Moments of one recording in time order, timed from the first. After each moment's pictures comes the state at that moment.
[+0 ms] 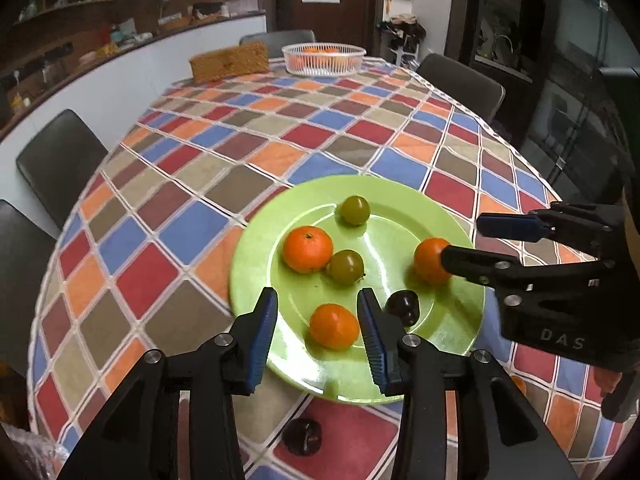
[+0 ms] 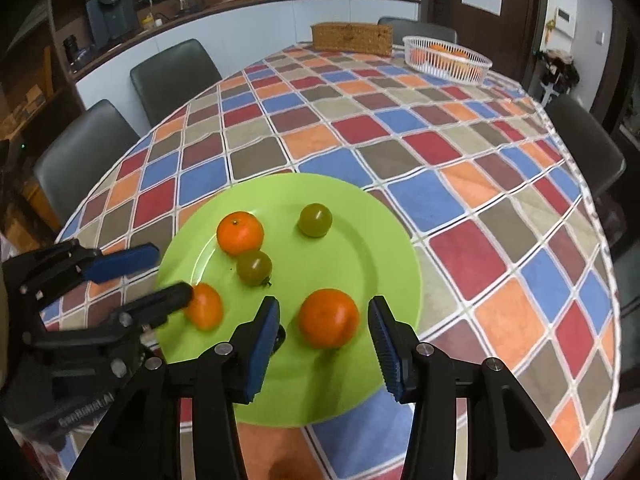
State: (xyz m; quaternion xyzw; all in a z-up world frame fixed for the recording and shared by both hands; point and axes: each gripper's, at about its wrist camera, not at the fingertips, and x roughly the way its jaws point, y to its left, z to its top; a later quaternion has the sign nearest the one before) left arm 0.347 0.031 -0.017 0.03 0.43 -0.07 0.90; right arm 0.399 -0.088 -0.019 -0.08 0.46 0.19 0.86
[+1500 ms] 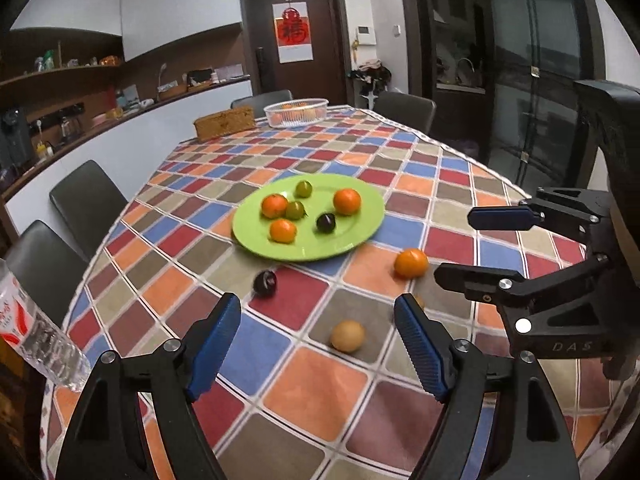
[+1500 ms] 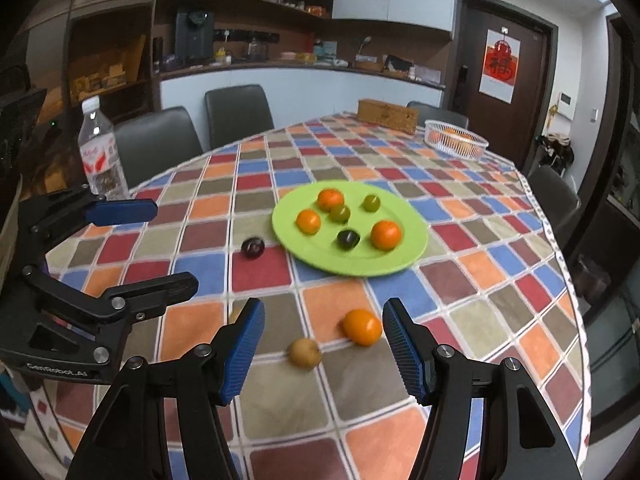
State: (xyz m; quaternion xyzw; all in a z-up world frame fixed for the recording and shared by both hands) left arm 0.142 0.007 -0.004 0.09 0.32 -0.10 0.94; right arm 0.187 -0.113 0.003 -0.12 0.32 0.24 0.91
